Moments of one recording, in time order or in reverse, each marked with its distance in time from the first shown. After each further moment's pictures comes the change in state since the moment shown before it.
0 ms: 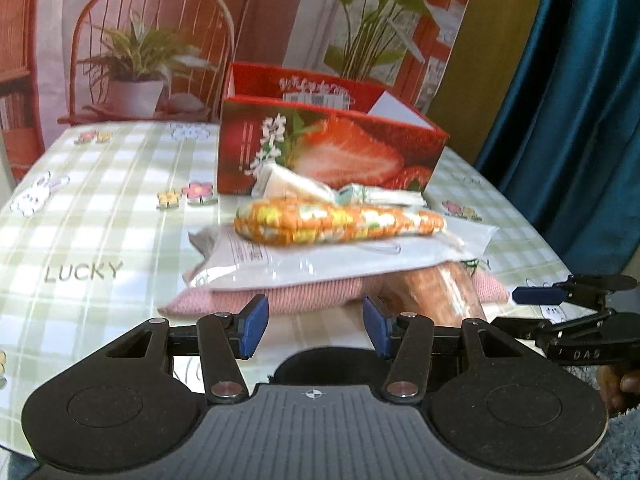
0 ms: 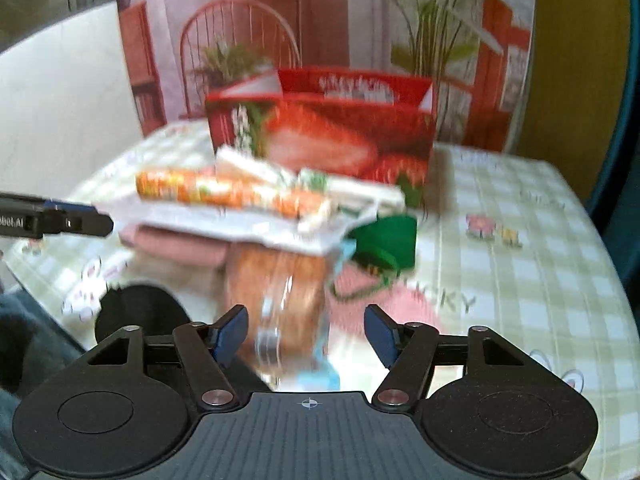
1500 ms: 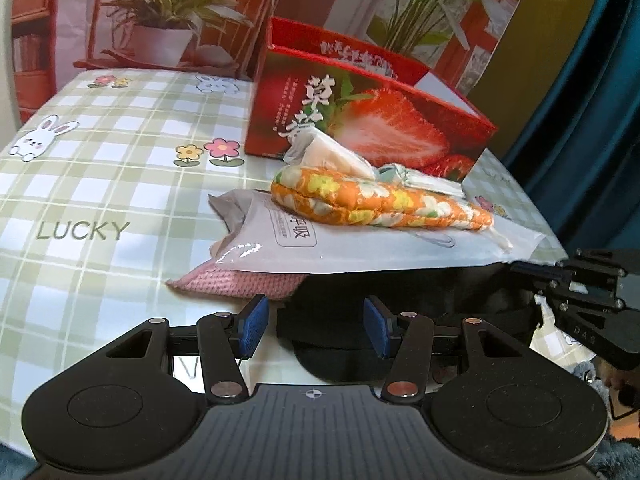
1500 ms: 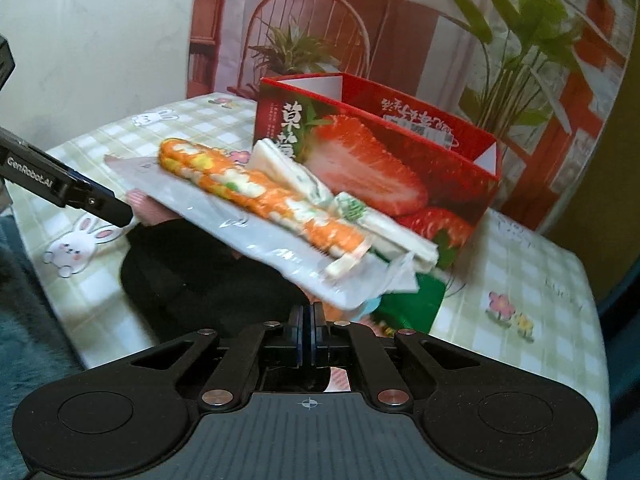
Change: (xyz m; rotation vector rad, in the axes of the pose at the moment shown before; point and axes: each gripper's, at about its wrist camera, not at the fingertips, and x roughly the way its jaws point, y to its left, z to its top) left arm 0.043 0.027 0.003 -0.128 0.083 0.025; right arm 0.036 0.021 0.029 -0.329 -0.033 -0.009
